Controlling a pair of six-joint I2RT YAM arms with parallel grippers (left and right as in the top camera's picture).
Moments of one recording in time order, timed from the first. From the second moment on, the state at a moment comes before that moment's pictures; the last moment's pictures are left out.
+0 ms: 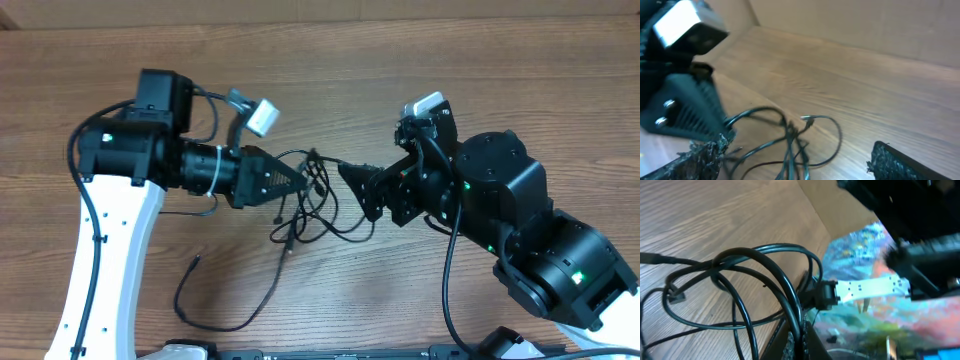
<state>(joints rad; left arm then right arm) -0.13 1.44 1.56 -1.44 1.13 0.32 0.67 1.09 1.39 -0.77 -0.06 0.23</state>
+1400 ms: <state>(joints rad) -0.18 1.44 1.56 -1.39 0.99 0.31 0.67 1.23 1.39 -0.84 -0.03 0.20</state>
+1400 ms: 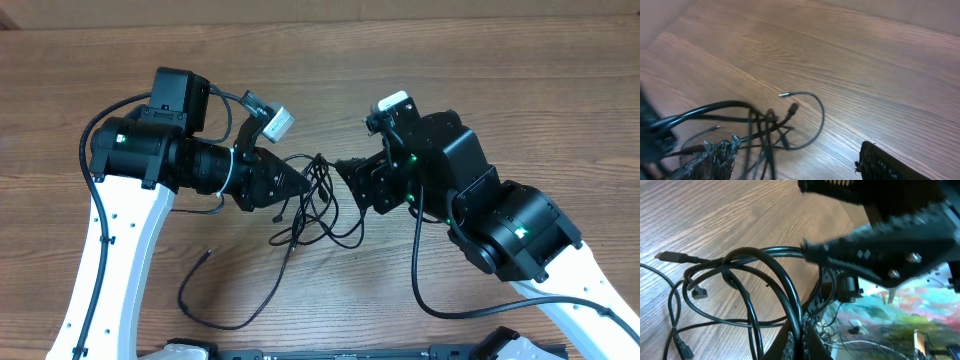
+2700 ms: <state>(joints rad) -0.18 1.44 1.56 -1.29 1.06 0.05 0.67 1.27 1.39 -0.82 -0.09 0.12</state>
